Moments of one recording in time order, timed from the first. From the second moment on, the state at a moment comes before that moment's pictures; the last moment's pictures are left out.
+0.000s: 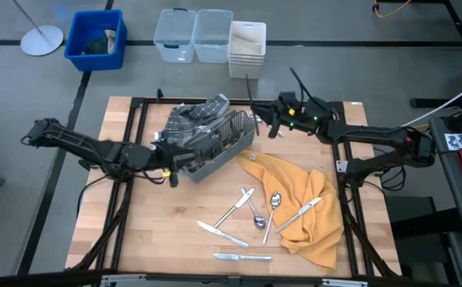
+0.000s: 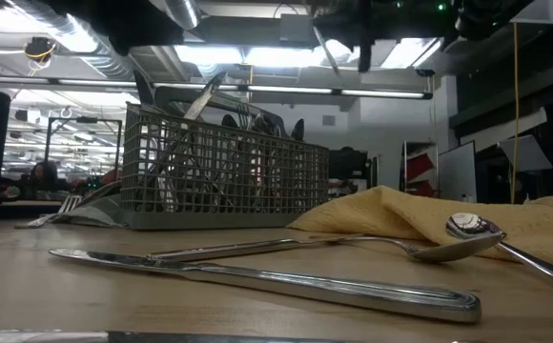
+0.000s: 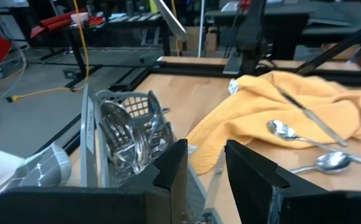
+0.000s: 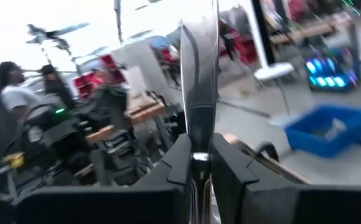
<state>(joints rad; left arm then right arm) -0.27 0.81 0.57 -0.05 -0.59 -0.08 -0.33 1.27 0.83 0.57 -0.10 0.36</state>
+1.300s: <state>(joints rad) -0.37 0.69 0.57 -0.05 -0.59 -0.03 0.00 2.06 1.29 1.24 -0.11 -0.06</state>
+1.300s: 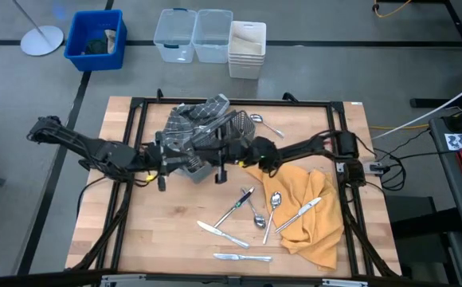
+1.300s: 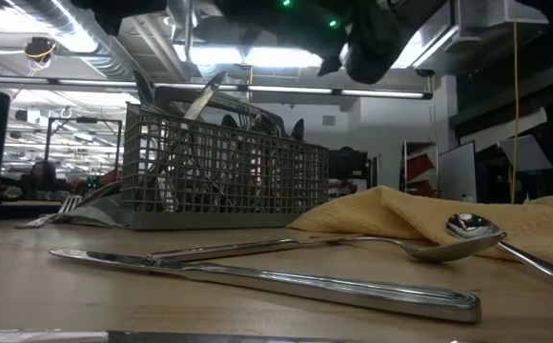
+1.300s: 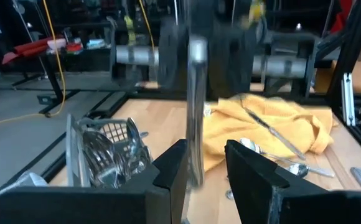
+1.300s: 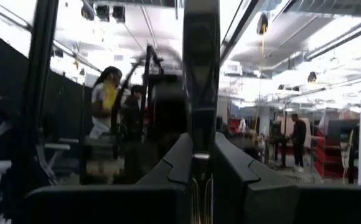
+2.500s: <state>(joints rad) -0.37 0.50 0.57 -0.18 -0.59 -0.03 0.00 2.21 1.37 1.09 -0.09 -0.14</state>
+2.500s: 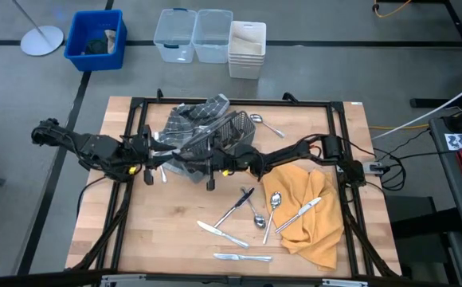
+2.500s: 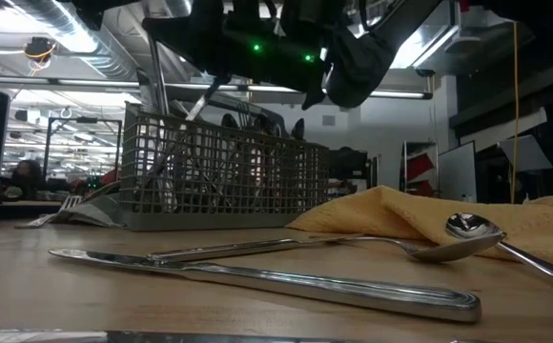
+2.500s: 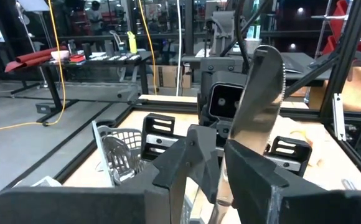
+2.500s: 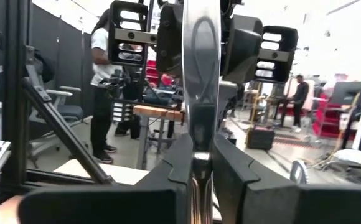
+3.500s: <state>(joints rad) -0.37 0.50 0.57 -0.18 -0.59 -0.03 0.00 2.21 1.37 1.03 0.01 -0.24</state>
